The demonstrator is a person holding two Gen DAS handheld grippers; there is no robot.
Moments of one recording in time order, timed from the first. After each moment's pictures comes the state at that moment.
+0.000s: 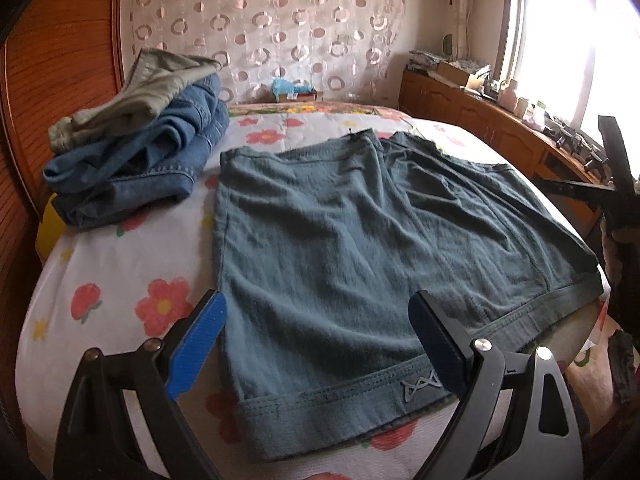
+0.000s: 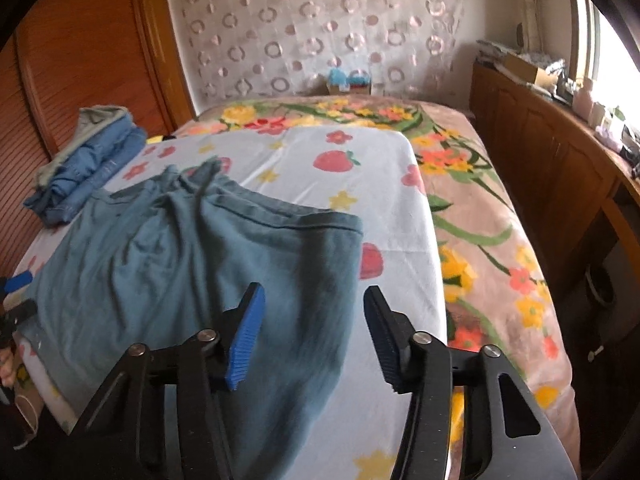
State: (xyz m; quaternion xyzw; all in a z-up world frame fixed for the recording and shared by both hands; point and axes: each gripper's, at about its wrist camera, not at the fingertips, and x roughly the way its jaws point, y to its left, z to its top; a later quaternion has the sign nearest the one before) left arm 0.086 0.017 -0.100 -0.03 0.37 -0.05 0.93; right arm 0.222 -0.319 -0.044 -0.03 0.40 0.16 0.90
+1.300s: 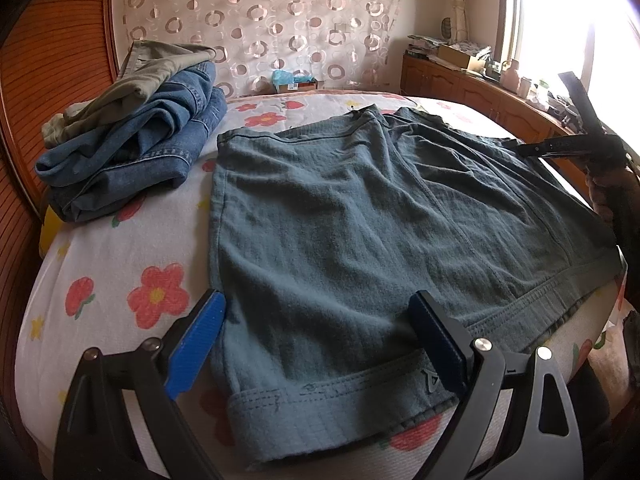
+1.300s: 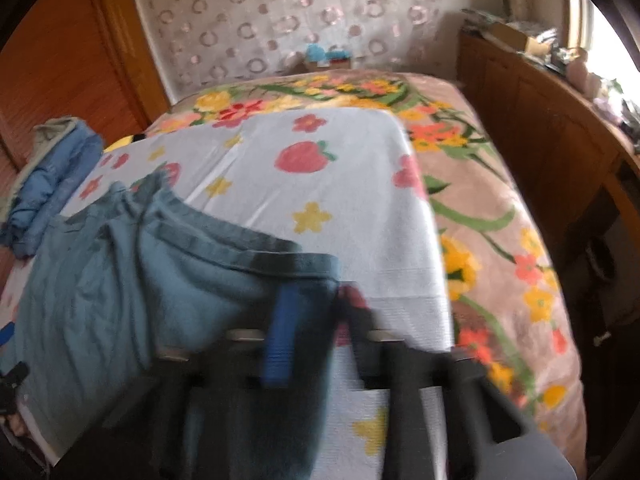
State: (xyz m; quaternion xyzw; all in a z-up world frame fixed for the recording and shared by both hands) left arm 0.088 0.013 -0.109 0.00 0.38 -0.05 0.92; right arm 0.286 -0.319 -0.065 0.00 0.45 0.14 0.88
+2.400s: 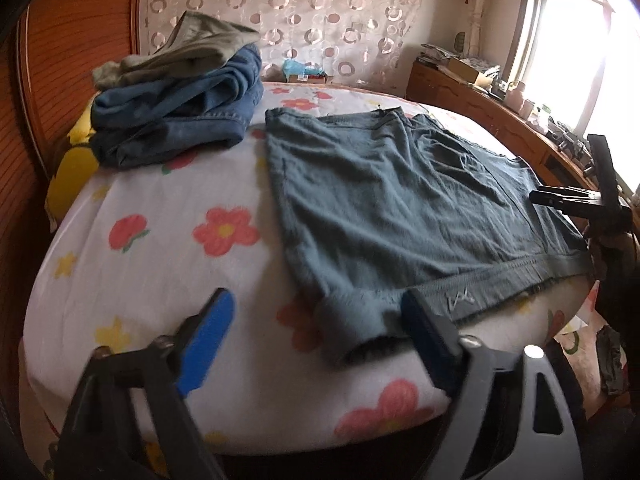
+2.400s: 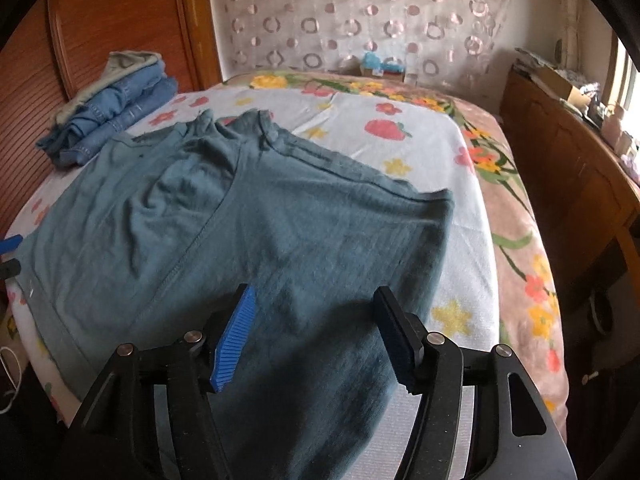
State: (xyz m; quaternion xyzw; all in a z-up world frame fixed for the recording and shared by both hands) left arm 0.039 0.062 -0.106 -0.06 0.40 -0.05 0.91; right arm 0.206 -0.282 -0.071 -0.09 0.42 0.20 0.88
